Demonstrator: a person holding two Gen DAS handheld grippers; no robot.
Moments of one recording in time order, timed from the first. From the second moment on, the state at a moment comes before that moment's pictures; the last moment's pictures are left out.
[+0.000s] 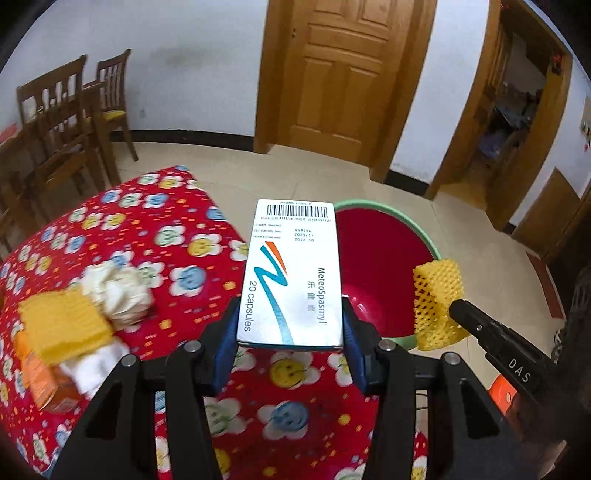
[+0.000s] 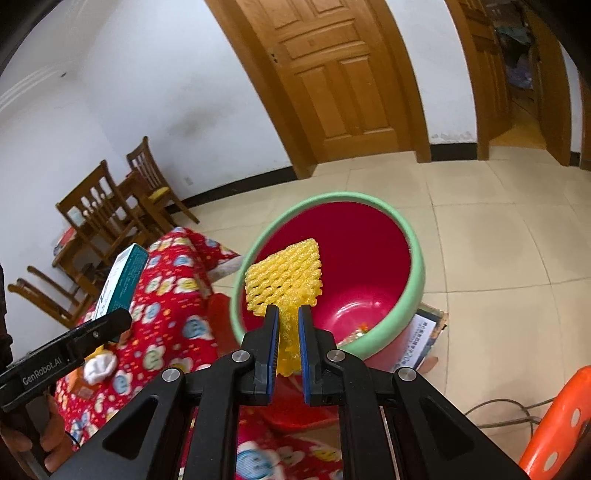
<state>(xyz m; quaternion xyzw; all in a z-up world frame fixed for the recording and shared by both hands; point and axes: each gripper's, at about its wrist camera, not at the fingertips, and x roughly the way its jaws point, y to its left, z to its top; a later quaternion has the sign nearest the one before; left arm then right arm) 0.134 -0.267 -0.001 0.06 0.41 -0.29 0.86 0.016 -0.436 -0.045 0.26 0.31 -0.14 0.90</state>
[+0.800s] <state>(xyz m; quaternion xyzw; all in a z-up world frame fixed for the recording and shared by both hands) 0.161 -0.354 -0.062 0.11 0.46 -0.32 0.82 0.034 -0.484 -0.074 0.28 0.32 -0.17 0.89</state>
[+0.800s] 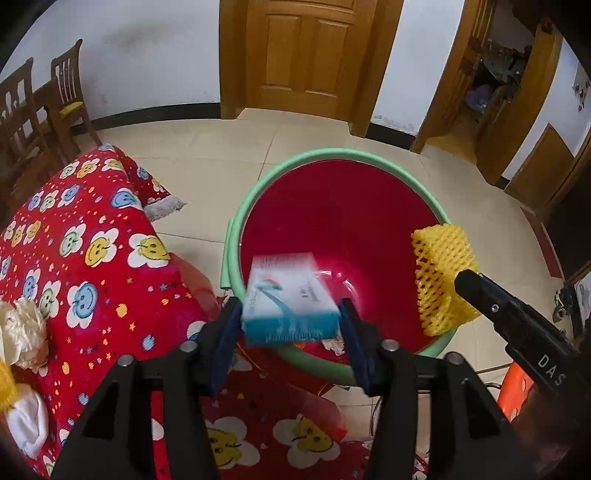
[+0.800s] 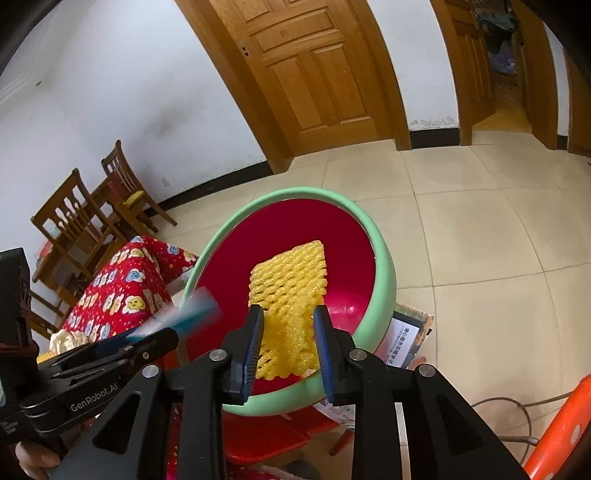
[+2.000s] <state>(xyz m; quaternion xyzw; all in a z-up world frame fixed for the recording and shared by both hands) 0.130 -0.263 -0.009 0.06 0.44 -0.27 0.86 0.009 -0.432 -0.030 0.25 0.30 -0.14 0.91</state>
